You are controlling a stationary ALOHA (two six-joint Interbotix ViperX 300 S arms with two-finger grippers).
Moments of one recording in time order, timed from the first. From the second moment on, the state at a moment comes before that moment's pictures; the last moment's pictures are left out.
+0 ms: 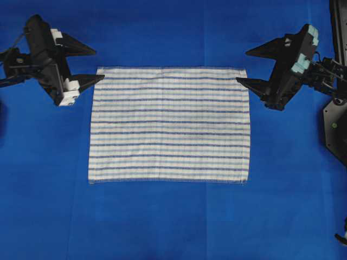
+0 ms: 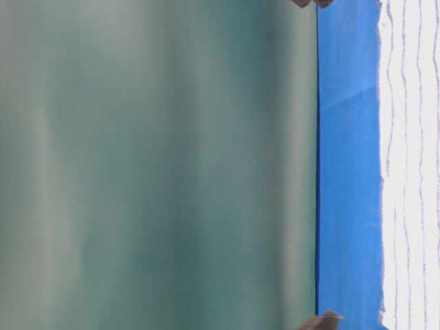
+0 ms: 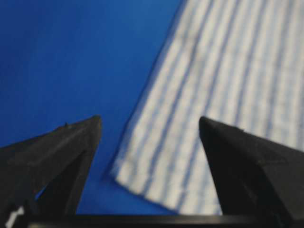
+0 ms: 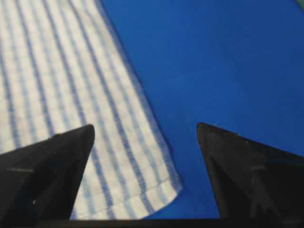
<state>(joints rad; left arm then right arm) 0.36 -0.16 1.18 -0.04 -0.51 0.00 -0.35 -0.28 1.26 0.18 -0.51 0.00</state>
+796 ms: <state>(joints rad) 0.40 0.11 1.14 -0.04 -0.61 0.00 -0.37 -0.02 1.24 0.27 -0.62 0.00</state>
